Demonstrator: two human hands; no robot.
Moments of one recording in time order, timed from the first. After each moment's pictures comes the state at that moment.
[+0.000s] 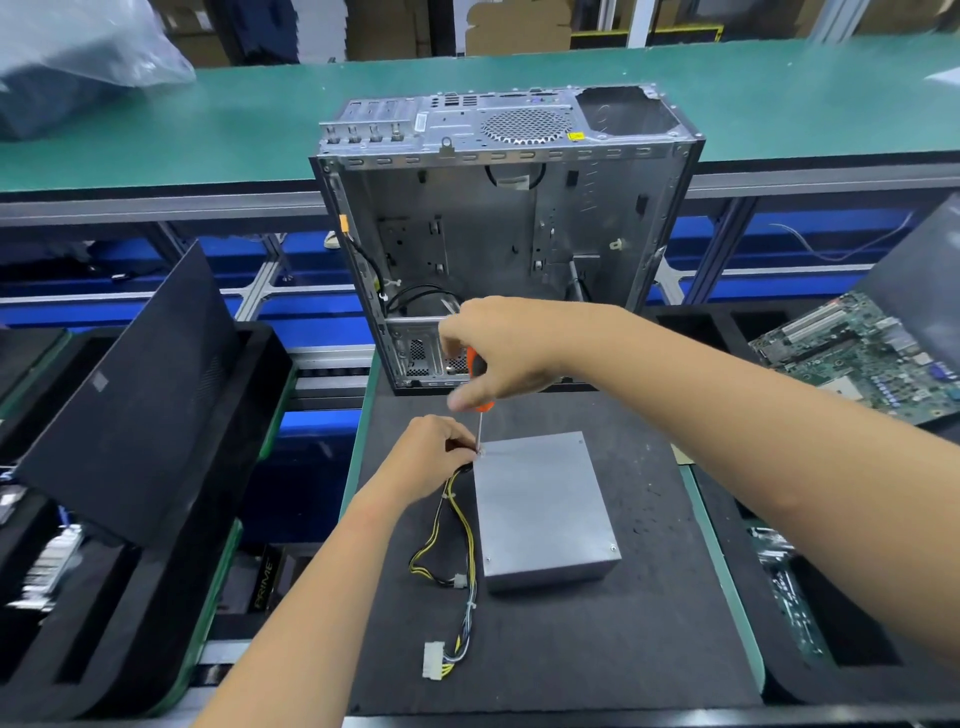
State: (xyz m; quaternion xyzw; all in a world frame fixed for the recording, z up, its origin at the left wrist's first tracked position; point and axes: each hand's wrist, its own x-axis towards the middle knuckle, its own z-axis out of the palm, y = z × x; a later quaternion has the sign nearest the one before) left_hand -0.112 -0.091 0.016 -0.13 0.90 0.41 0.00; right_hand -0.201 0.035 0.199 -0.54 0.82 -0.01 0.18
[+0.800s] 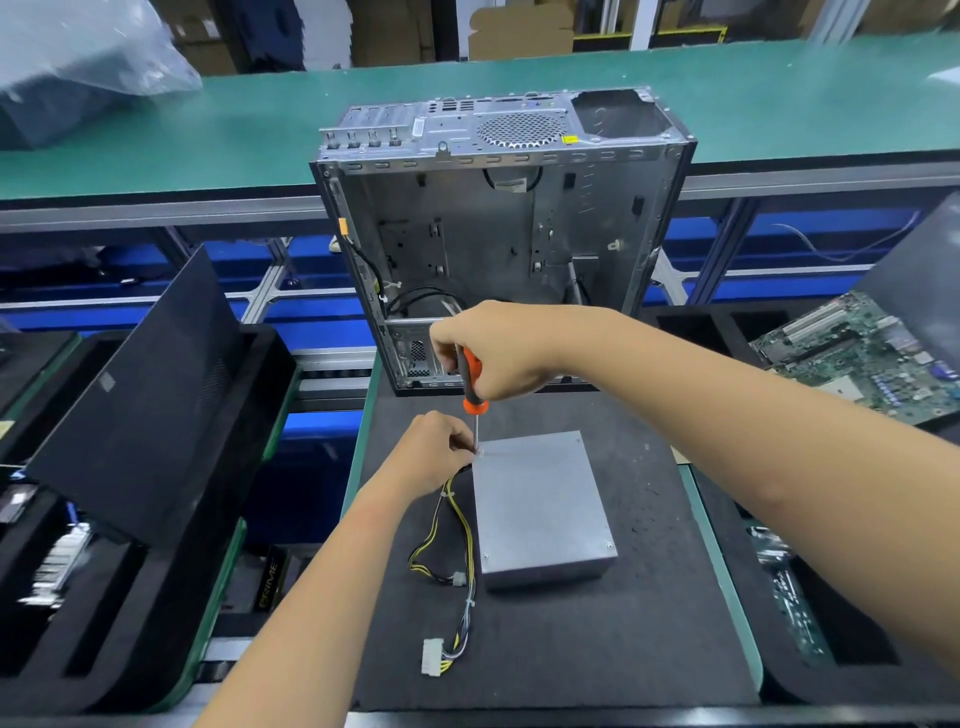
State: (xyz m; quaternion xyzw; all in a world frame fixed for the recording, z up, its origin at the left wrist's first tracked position) left_hand -0.114 -0.087 0.023 -0.16 0.91 0.38 0.03; right_hand -0.201 0.038 0.196 -0.55 0.81 -0.05 0.20
